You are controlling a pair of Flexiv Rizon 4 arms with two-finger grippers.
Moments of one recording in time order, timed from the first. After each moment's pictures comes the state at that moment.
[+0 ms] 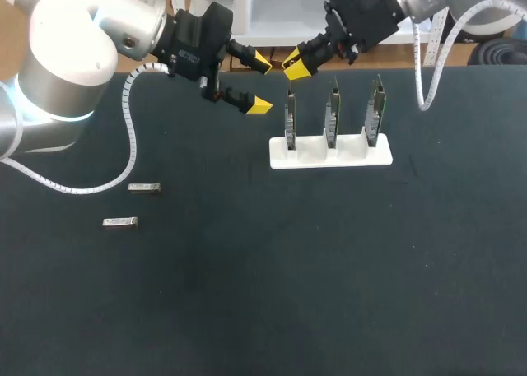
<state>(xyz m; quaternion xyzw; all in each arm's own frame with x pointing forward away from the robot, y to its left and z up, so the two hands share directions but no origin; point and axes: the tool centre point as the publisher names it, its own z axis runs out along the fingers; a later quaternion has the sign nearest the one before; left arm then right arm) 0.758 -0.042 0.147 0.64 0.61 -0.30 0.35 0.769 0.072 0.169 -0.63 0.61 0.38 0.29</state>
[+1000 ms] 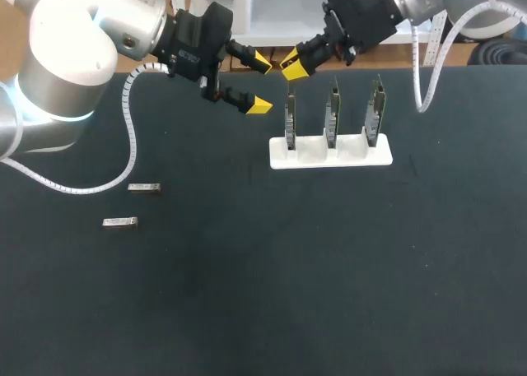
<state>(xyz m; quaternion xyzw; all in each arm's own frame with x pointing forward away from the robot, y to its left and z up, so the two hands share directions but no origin) 0.758 -0.042 0.147 0.64 0.61 -0.30 0.35 0.772 0.074 0.169 -0.63 0.61 0.38 0.30</state>
